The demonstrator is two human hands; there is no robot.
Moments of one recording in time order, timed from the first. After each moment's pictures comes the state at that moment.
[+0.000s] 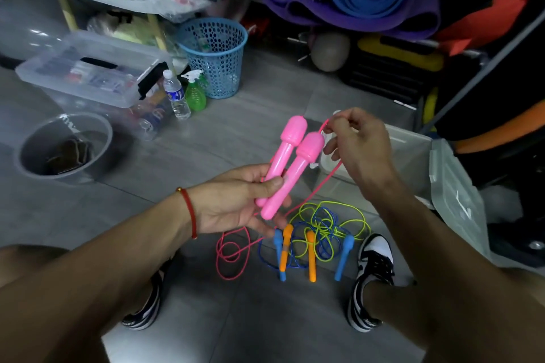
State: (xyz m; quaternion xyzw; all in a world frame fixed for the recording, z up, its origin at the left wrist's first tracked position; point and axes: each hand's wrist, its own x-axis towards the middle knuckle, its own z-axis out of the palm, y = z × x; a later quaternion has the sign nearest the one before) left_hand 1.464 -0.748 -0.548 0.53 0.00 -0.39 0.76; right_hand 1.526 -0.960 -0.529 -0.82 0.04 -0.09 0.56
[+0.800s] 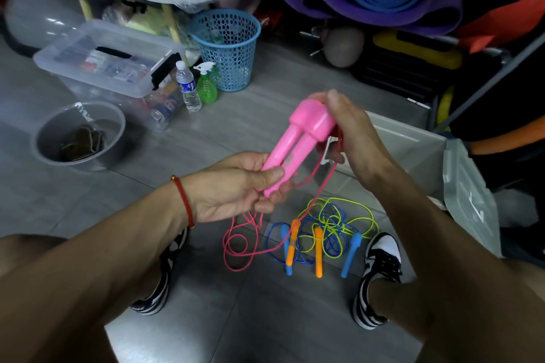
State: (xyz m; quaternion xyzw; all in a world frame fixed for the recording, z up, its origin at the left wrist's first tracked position) left_hand 1.461 -0.729 -0.544 0.49 -0.06 -0.36 0.79; right_hand 1.518 -0.935 -0.512 -0.78 -0.10 0.05 0.61
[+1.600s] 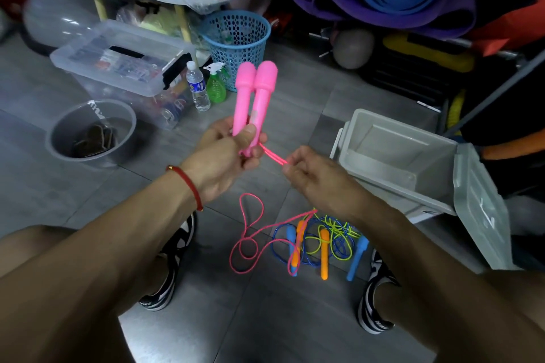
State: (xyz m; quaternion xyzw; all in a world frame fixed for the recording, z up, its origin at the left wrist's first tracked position) left_hand 1.482 -0.716 -0.539 0.54 0.09 -0.06 0.83; right_hand 1.482 -0.904 -0.547 -0.89 -0.16 0.17 0.39
